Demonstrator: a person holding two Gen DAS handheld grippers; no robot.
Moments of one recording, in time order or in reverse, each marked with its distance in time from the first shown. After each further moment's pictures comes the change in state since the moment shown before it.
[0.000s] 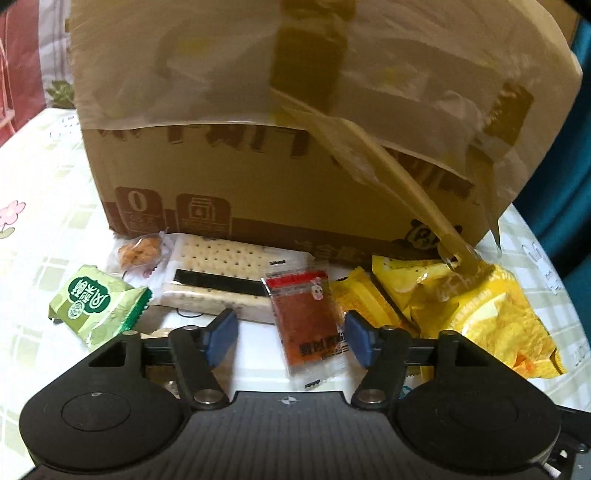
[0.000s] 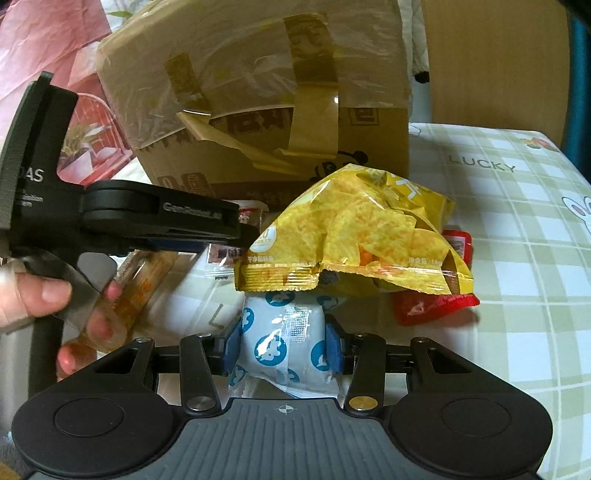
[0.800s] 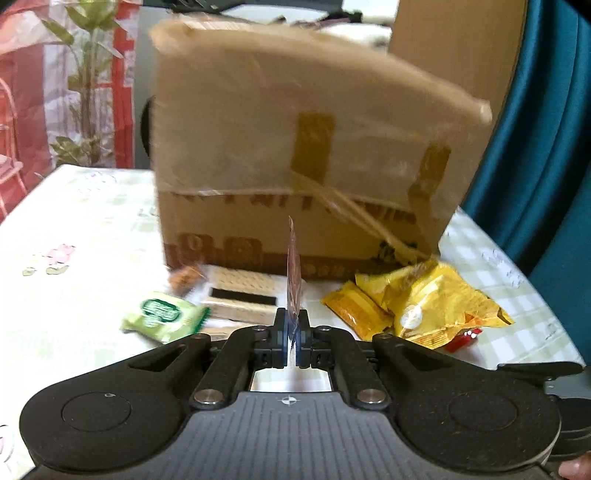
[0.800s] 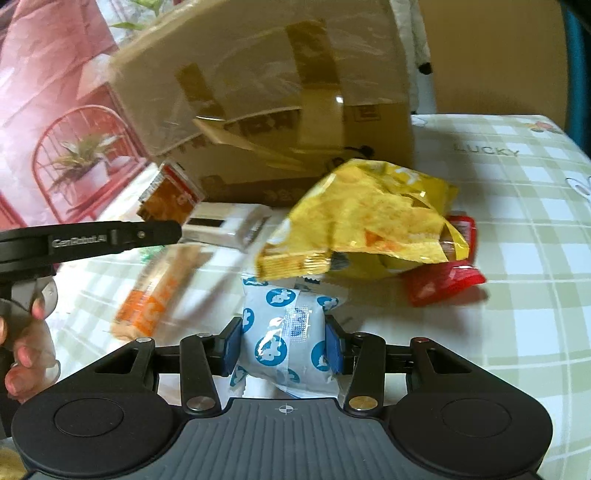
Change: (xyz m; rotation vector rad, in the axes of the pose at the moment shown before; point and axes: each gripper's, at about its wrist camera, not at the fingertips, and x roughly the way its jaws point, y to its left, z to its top) left arm -0.094 0.000 -0.039 0.069 -0.188 -0.051; right arm -0.013 -0.003 0.000 0.050 0.005 0.083
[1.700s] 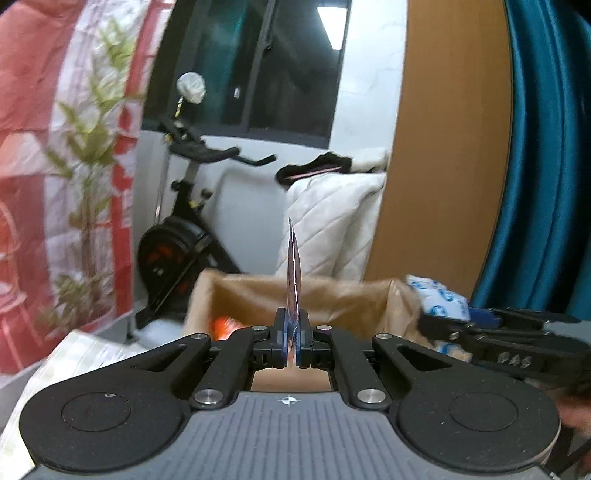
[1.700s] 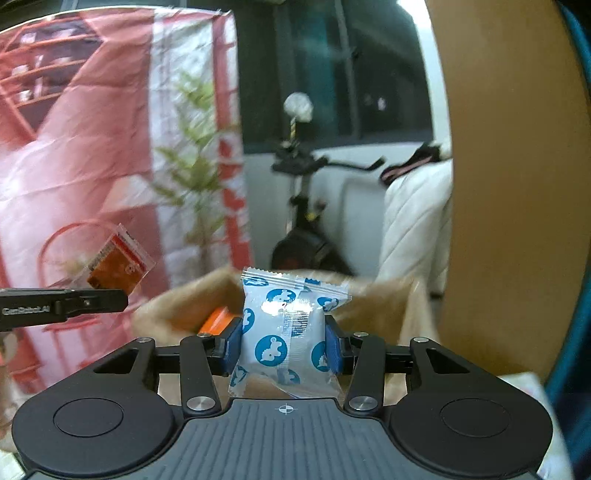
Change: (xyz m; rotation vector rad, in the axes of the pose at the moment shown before) left arm -0.055 0.019 0.158 0.046 -0.377 -0.034; right arm -0.077 0.057 0.196 -0.265 -0.508 -0.091
